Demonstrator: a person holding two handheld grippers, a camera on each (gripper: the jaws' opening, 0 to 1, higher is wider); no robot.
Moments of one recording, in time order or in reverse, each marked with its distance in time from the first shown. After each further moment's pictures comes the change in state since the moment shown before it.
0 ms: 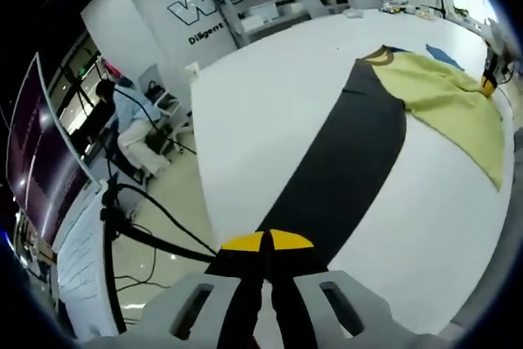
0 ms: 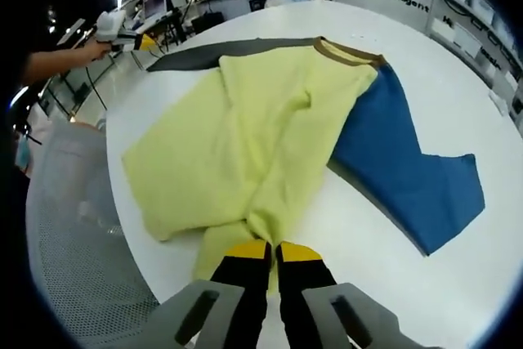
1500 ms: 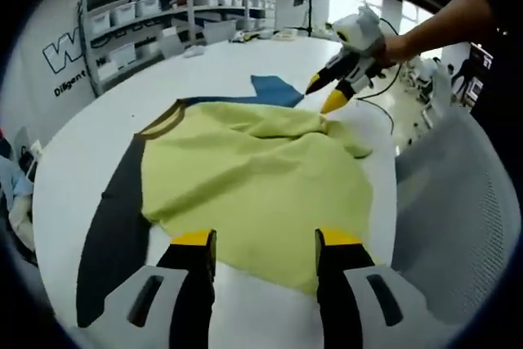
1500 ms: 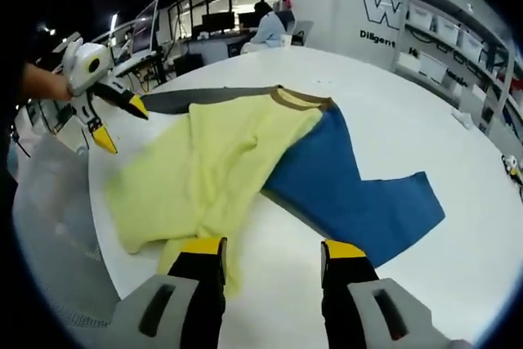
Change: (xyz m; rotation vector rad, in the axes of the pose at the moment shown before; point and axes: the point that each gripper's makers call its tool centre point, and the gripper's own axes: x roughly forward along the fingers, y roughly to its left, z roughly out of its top) left arm -0.019 -0.304 0.089 0.219 -0.142 -0.705; right arm -0.027 -0.047 0.019 0.019 -0.241 -0.150
